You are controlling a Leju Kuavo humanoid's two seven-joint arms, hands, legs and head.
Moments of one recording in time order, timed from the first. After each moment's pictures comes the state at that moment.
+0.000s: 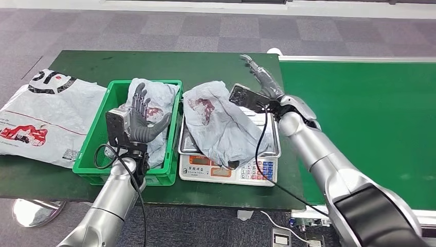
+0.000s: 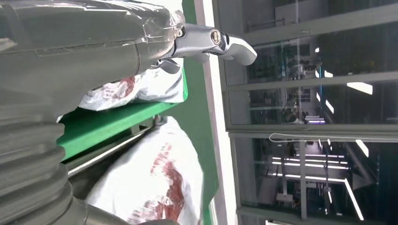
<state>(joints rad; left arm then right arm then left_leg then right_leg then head) -0.54 -0.16 -0.11 -0.77 0.05 0.08 -0.66 -0.92 0.06 0.54 -0.74 0.53 -0.16 -0.28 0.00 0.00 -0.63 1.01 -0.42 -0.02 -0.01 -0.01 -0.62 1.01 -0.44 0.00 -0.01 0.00</state>
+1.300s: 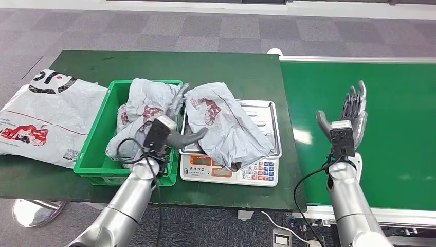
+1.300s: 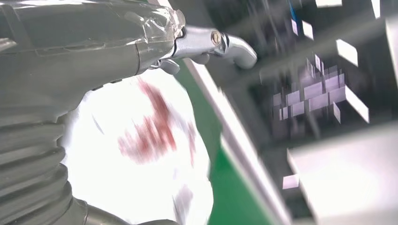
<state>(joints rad) -0.57 -0.25 -0.23 -0.77 -0.27 0.00 -0.65 -0.44 -0.04 -0.02 -1.02 0.19 -0.54 -0.69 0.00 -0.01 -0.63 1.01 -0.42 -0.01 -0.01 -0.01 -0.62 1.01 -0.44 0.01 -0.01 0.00</state>
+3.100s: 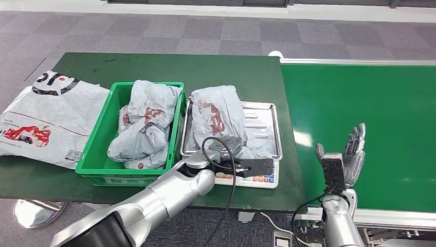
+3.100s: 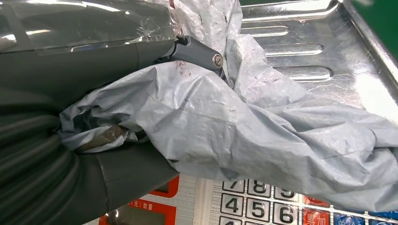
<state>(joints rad) -0.84 -0.37 -0.99 -0.37 -0.50 -0.11 0.12 -0.26 0.02 -0.13 -1.01 0.28 -0.68 -0.70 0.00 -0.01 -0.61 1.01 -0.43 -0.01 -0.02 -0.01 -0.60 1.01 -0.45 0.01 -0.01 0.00</state>
